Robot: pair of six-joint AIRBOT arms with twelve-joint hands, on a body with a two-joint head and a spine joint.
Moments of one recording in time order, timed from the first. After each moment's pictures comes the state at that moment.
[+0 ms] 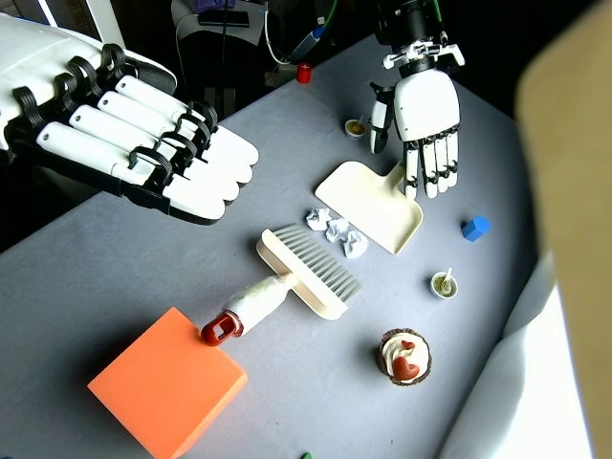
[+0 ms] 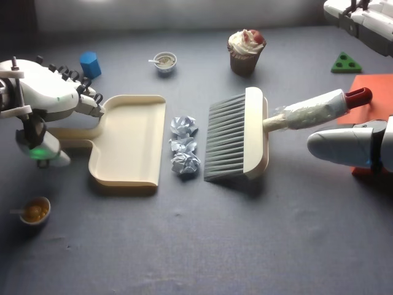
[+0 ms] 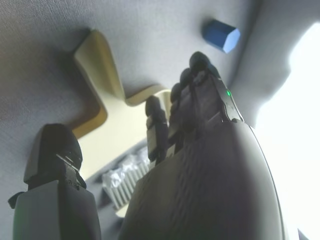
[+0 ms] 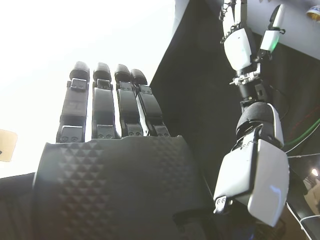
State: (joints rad) left arm 0.41 -1.03 1.30 0.94 0.09 0.27; right arm -0.36 -0.52 0.44 -2.39 -0.66 1.22
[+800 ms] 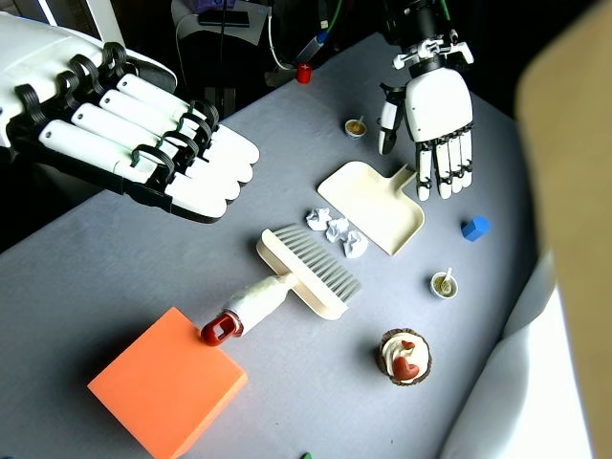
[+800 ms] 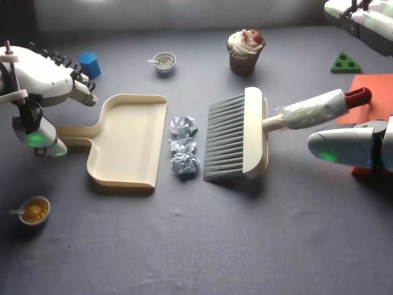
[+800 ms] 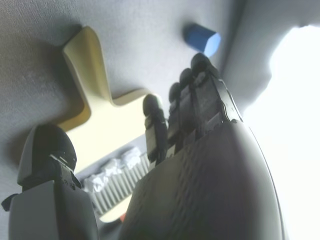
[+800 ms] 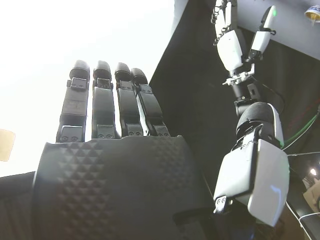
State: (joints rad) left arm 0.37 -1.03 1.33 0.94 0.11 0.26; right arm -0.36 -0.52 0.44 -2.40 -0.66 1.22
